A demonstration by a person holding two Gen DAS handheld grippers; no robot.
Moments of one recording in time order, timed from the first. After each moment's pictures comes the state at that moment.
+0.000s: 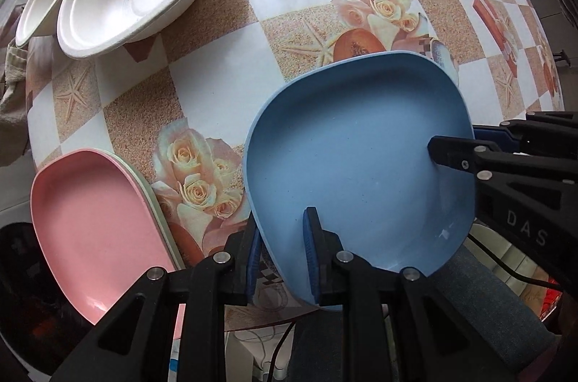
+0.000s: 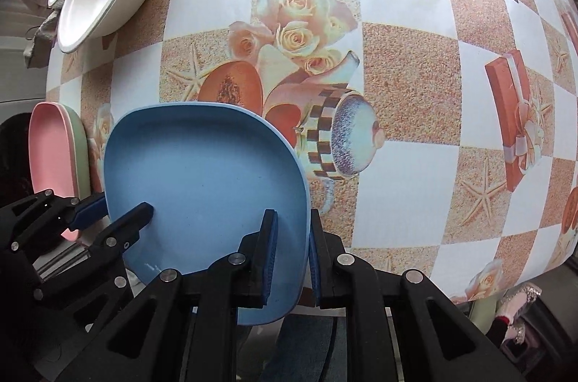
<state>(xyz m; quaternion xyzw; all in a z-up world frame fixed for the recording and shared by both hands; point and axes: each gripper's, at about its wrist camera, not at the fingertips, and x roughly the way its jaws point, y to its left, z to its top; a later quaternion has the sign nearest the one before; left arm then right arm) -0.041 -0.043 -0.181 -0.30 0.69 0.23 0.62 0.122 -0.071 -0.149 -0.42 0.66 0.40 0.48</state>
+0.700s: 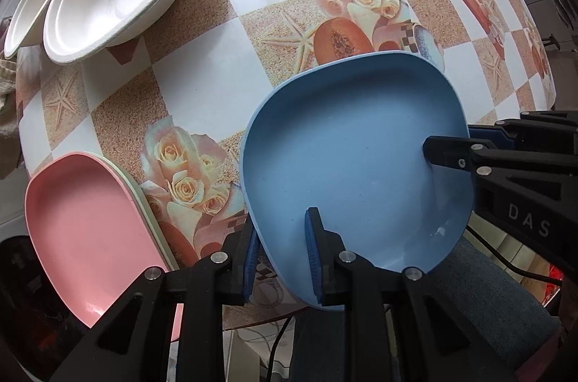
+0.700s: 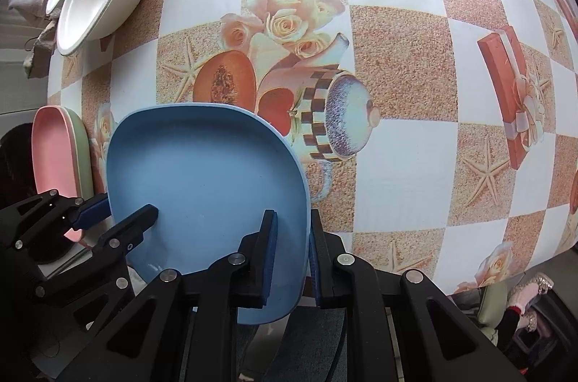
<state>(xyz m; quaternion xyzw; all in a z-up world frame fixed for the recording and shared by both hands) -0.031 -0.056 -0.180 -0.29 0.69 0.20 0.63 0.111 -0.099 -0.151 -0.38 0.69 0.39 0.48</state>
